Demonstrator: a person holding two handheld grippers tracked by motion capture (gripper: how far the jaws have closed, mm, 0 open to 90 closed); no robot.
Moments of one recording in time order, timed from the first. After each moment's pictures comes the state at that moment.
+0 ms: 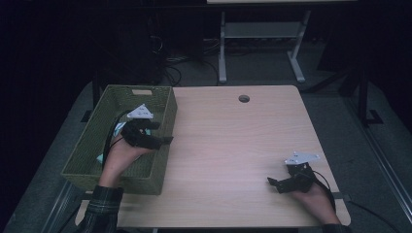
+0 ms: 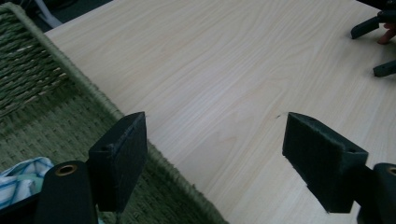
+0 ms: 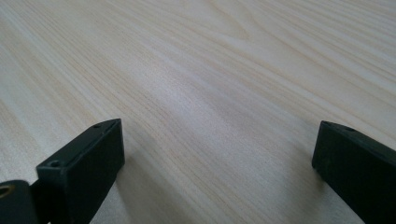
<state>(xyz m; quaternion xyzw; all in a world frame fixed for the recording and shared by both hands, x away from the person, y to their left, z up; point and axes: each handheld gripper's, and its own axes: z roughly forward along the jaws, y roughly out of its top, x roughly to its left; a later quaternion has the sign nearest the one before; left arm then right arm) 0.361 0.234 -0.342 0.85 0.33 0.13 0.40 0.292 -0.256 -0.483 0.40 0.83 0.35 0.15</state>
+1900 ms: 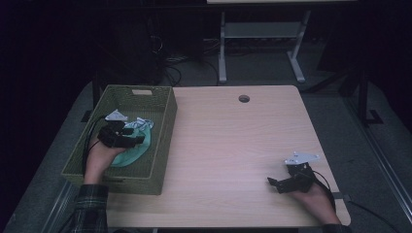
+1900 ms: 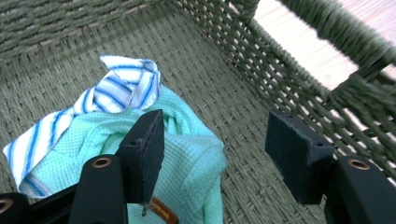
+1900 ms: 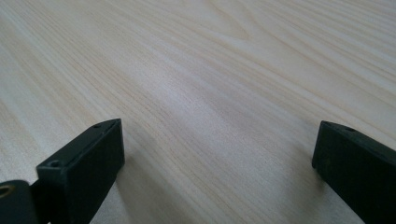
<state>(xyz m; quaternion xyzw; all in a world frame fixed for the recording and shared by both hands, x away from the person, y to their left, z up) 0.384 0.317 -0.386 0.83 0.42 0.16 0.33 0.292 -0.256 -0.483 0.40 0.83 0.35 0.15</state>
